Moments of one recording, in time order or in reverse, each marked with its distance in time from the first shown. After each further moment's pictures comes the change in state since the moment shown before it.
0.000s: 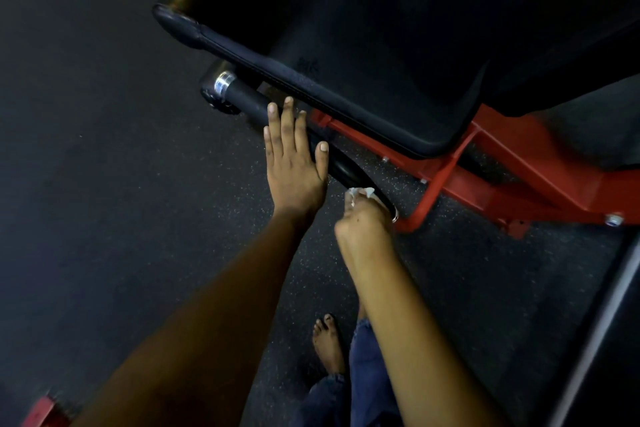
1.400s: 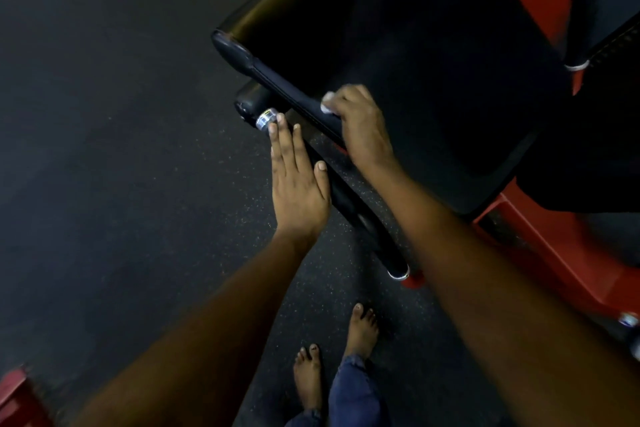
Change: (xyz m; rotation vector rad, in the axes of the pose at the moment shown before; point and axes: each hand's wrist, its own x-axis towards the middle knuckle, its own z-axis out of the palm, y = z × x) left_hand 0.036 -0.015 -0.009 -0.074 0.143 -0.141; right_hand 0.014 -0.089 0.159 -1.151 -0.780 -1.614
